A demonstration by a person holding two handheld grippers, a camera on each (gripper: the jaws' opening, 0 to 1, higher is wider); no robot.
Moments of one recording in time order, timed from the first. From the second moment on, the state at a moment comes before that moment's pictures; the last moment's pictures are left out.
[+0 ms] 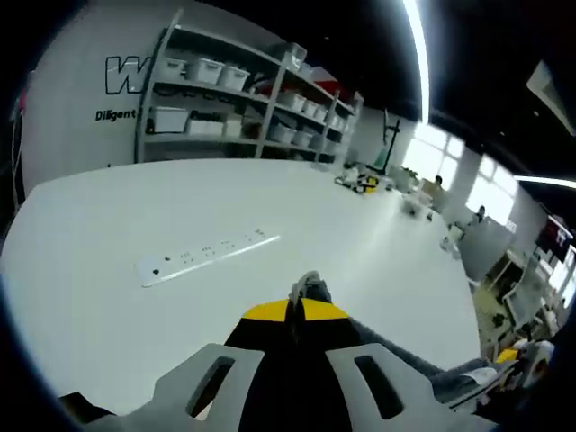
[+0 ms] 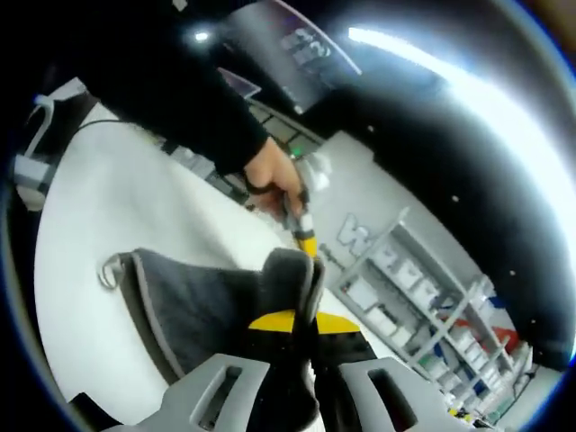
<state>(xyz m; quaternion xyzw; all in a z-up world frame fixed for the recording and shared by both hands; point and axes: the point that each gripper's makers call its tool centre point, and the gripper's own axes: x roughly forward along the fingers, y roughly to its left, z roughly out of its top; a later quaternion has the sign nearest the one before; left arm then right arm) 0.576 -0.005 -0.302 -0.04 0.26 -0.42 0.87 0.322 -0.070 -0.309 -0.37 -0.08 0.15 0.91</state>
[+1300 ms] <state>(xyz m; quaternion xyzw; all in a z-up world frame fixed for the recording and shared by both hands) 0.587 -0.064 -0.280 0.04 0.27 -0.41 0.87 0.328 -0.137 -0.290 -0.33 -0.09 0.11 0.93</state>
